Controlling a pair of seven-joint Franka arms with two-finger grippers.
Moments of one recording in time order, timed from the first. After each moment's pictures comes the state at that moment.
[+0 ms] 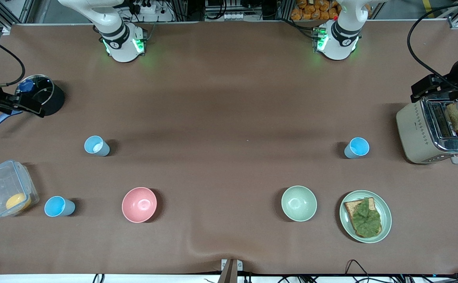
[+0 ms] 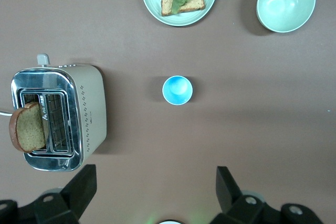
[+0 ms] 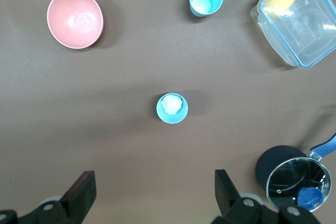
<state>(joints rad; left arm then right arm) 0.09 0.03 -0.15 -1.49 0.06 1.46 -0.07 0.05 0.06 -0.09 -1.55 0.01 1.54 0.07</state>
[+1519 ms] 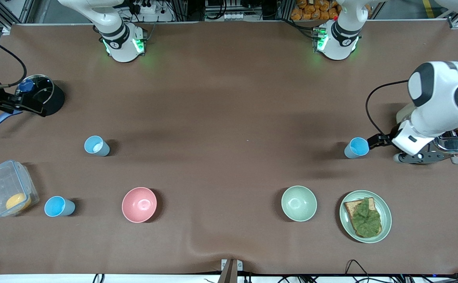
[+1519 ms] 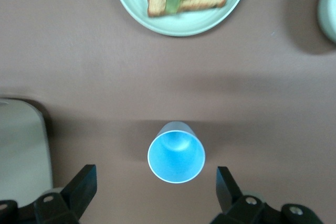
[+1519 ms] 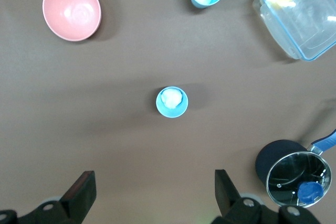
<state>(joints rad) 0.14 0.18 -0.15 -2.03 0.05 2.19 -0.08 0.05 0.07 -0.09 -1.56 0.01 1.51 0.07</state>
